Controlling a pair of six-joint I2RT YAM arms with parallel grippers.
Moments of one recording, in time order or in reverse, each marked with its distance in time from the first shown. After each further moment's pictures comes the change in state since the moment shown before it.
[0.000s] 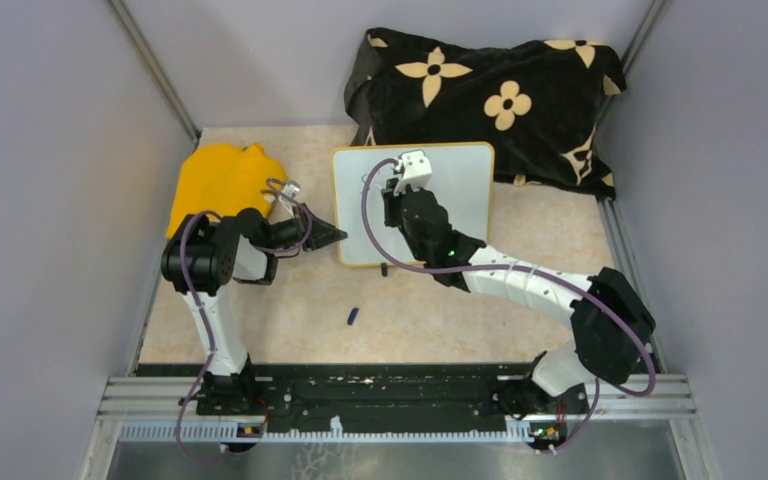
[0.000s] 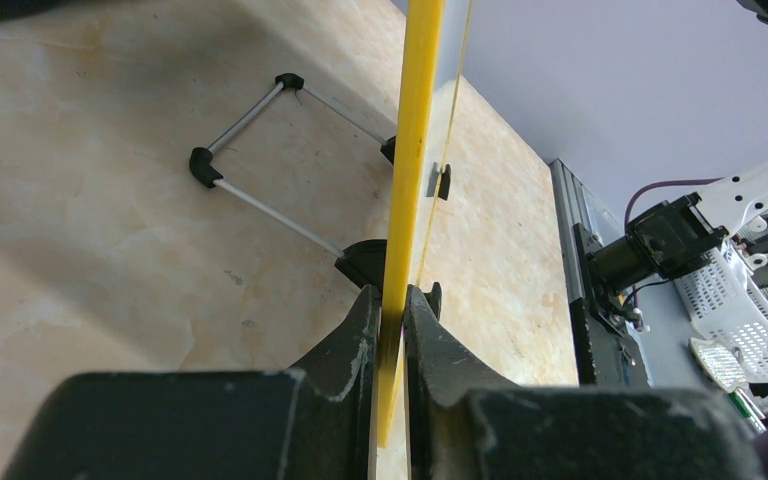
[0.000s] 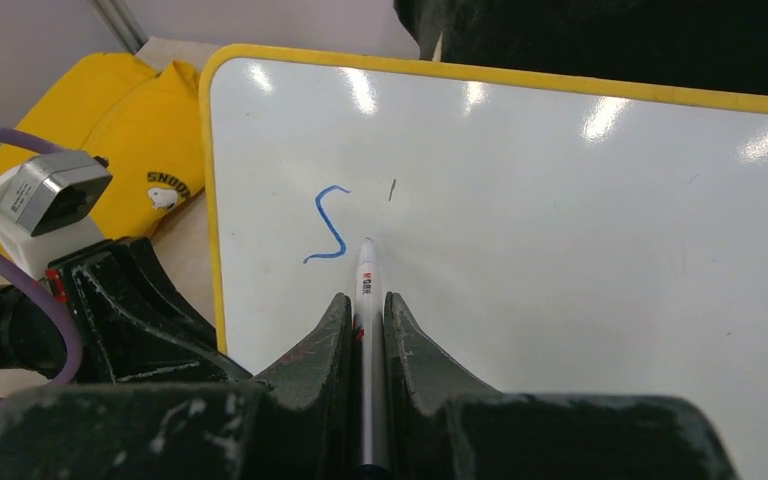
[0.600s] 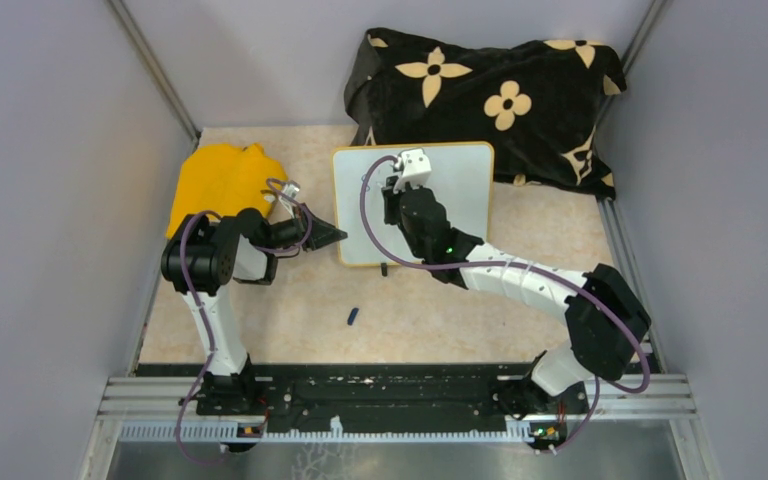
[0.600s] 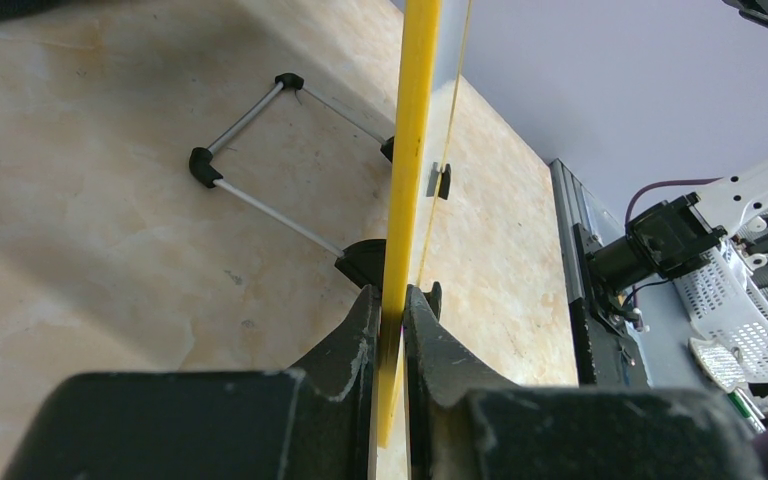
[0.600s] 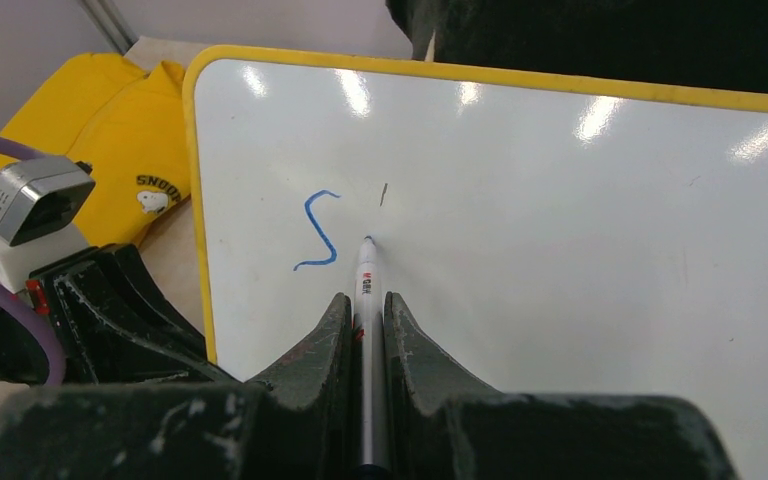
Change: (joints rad) left arm 0.000 0.000 0.000 0.000 0.001 0.000; right arm -0.017 0.031 0.013 0.005 -0.003 0.004
